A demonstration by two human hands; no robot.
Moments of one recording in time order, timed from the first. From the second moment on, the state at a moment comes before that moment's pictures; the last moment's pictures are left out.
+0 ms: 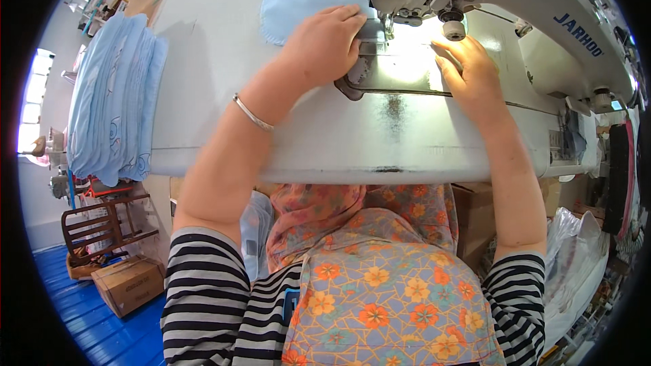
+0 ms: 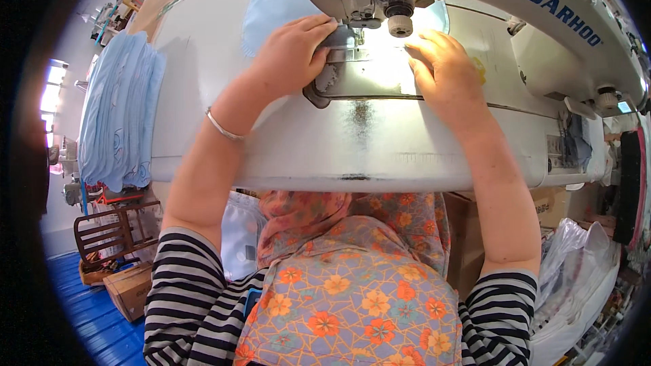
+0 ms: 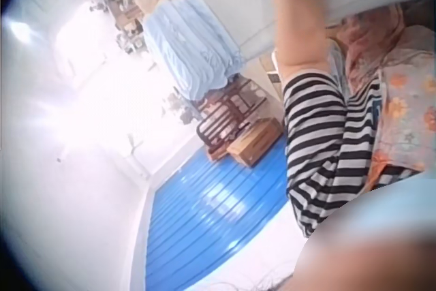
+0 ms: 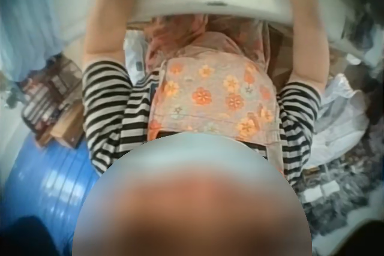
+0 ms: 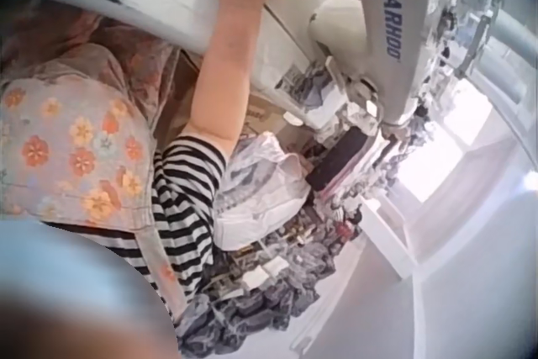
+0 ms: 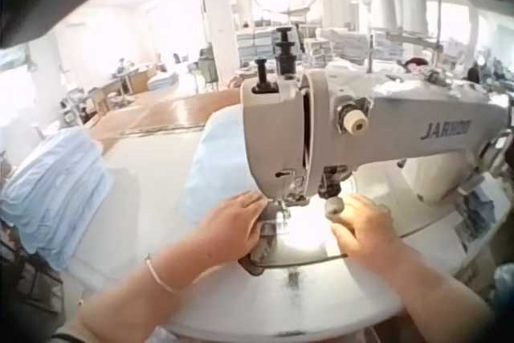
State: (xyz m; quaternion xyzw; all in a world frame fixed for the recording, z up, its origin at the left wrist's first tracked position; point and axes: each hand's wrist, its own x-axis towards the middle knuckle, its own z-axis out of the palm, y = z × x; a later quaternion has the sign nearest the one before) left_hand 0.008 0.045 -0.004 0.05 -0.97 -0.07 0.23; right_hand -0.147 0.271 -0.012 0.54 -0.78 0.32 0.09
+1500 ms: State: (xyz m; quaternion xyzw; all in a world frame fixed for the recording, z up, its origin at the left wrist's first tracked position) left_hand 0.553 0.205 -0.244 0.69 -0.72 -0.07 0.00; right_hand -0.214 0.290 -0.045 0.57 -0.77 0.29 -0.03
